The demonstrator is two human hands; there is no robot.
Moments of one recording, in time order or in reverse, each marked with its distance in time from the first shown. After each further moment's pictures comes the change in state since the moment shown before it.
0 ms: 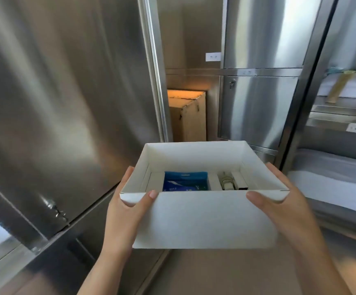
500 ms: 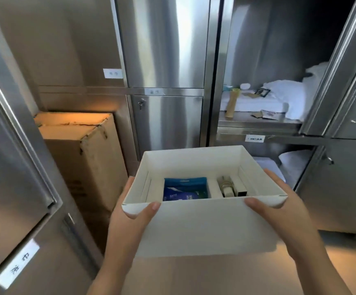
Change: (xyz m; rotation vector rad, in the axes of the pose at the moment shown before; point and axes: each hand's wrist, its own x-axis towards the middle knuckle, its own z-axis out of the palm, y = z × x) left_hand 0.146 -0.022 0.249 -0.244 -0.482 -0.062; right_hand 0.123 -0.008 -0.140 -0.247 0.430 -0.009
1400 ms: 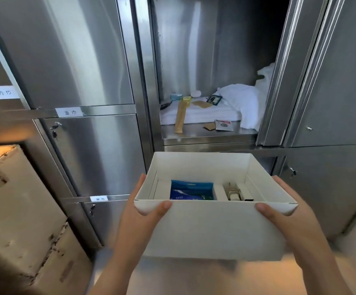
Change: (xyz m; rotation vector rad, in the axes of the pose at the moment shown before) left_hand 0.165 -0.046 0.287 0.002 -0.240 0.044; right_hand 0.198 0.097 -0.202 0.053 0.212 0.083
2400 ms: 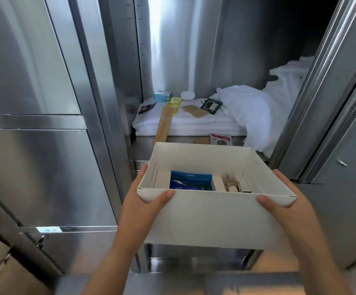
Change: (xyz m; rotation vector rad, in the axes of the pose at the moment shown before) left_hand 0.254 -0.061 0.131 0.034 0.009 -0.045; right_hand 0.291 0.054 -0.020 -0.081 0.022 0.009
